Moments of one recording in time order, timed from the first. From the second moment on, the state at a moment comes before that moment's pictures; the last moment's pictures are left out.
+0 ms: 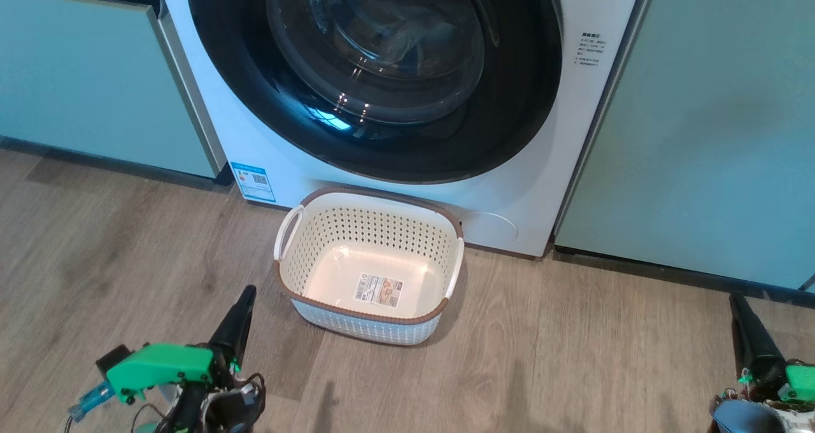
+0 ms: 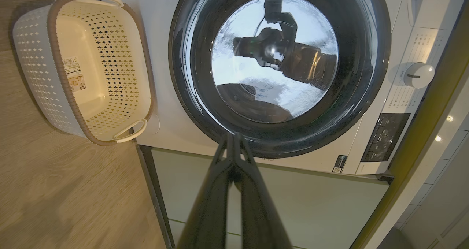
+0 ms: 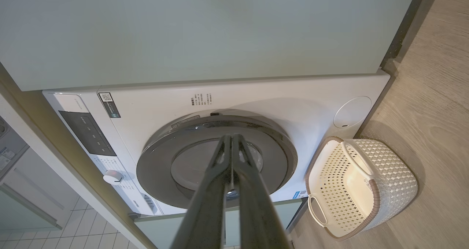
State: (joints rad) left arm -0.05 0.04 0.08 0.28 -1.60 -0.13 0.11; right arm -0.05 -0.03 -0.13 0.28 1.60 0.13 0.11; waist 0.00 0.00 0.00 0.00
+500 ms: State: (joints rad) left arm -0.05 0.04 0.08 0.28 -1.60 -0.13 0.11; right arm -0.05 -0.03 -0.13 0.28 1.60 0.13 0.11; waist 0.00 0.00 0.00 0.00
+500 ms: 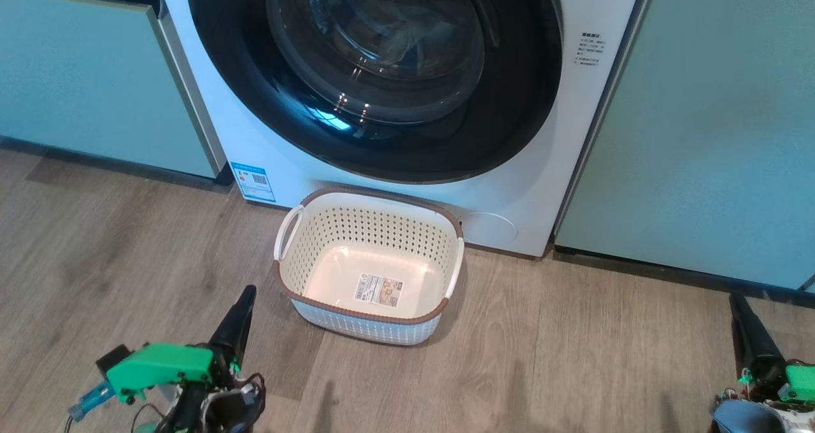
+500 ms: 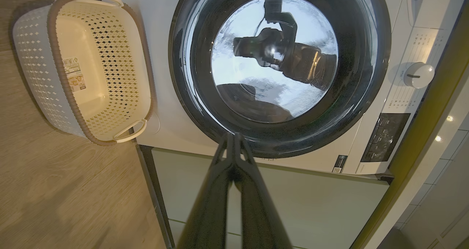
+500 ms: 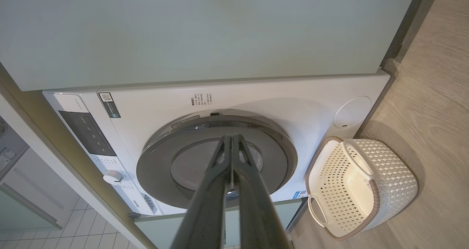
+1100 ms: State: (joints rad) left arm -0.05 0.04 0.08 0.28 -1.60 -0.13 0.11; right arm -0.05 -0.03 -0.13 0.28 1.60 0.13 0.11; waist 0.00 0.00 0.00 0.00
